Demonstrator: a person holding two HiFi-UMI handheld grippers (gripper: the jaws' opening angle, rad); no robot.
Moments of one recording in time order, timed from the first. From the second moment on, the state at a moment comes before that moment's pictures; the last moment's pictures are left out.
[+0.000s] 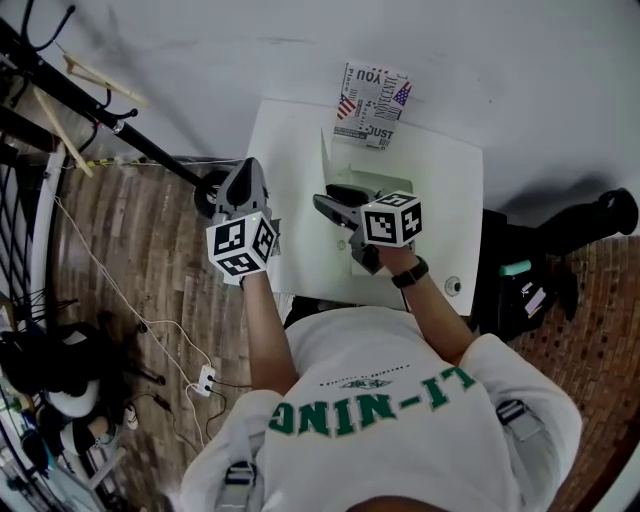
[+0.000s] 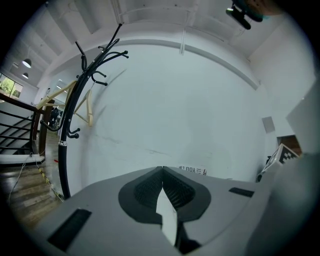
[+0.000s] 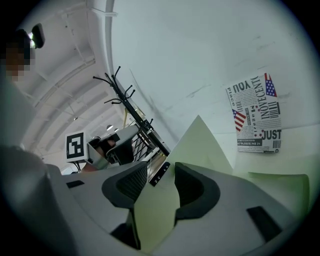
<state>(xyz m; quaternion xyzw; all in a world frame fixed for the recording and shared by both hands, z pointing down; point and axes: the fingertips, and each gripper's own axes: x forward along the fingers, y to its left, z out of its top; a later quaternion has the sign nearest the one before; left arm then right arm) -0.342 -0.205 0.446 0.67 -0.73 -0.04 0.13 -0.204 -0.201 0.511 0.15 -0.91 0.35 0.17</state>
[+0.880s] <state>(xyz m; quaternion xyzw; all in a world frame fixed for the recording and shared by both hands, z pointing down) -0.455 -0.168 0.501 0.63 -0.76 0.00 0.17 -0.344 -0.166 0.627 0.07 -0.88 0.40 0.24</state>
